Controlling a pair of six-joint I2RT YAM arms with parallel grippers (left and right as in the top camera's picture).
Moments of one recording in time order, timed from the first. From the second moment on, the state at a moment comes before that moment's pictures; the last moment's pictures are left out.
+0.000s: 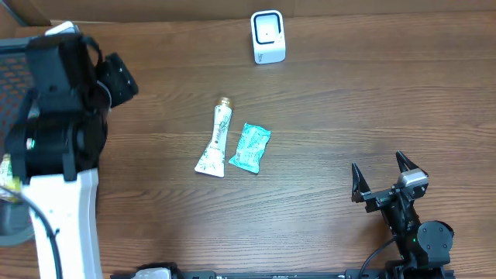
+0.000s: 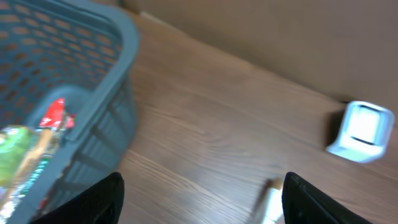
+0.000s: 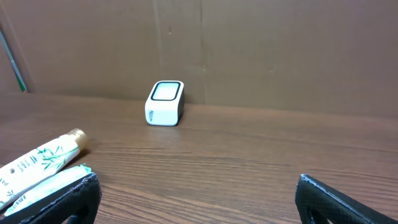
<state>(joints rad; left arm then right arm) 0.06 1.38 1.78 -1.12 -0.26 -0.35 0.07 0.01 0.02 -0.02 -0.20 0.04</state>
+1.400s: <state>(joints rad) 0.58 1.80 1.76 -1.08 -0.36 -0.40 0.07 0.01 0.02 -0.02 -0.20 0.04</state>
